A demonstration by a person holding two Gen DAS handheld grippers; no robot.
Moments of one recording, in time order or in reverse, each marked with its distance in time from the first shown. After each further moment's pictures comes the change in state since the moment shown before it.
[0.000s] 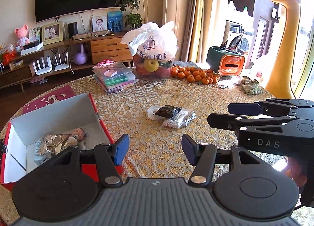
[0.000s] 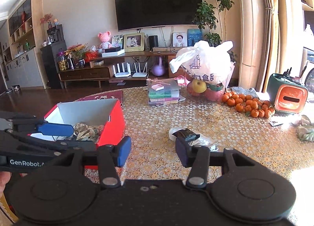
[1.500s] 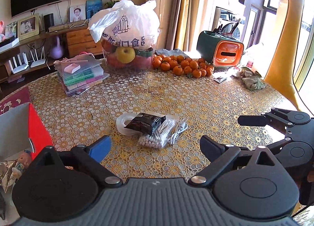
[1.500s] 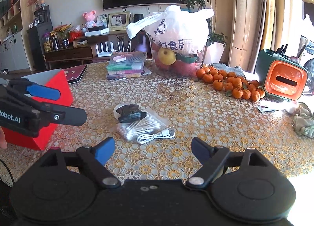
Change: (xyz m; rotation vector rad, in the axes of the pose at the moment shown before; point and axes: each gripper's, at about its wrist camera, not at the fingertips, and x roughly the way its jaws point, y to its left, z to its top) left arm 0.162 -0.025 0.034 0.030 0.062 -0.072; right arm 0.100 -0.111 -0.036 -0.047 0.122 -0.033
